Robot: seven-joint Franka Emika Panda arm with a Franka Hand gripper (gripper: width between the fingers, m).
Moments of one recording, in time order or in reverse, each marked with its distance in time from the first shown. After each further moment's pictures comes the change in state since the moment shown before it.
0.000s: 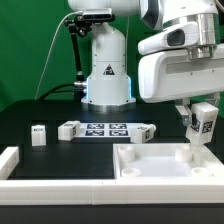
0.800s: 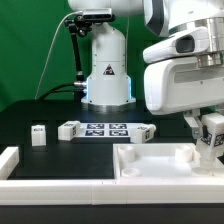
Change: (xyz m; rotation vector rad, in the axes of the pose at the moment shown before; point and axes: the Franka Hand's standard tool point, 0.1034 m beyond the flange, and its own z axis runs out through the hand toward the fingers) arm 0.035 0.013 0.018 0.022 -0.018 -0.014
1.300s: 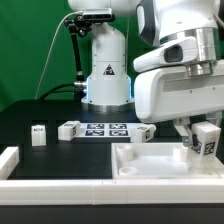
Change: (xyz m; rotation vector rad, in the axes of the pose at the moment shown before) arm -0.014 0.011 0.012 -0.027 0.042 0.018
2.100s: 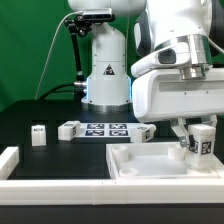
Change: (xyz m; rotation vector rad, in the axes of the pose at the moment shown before) arm -0.012 -0.007 0.002 -0.055 0.118 -0.016
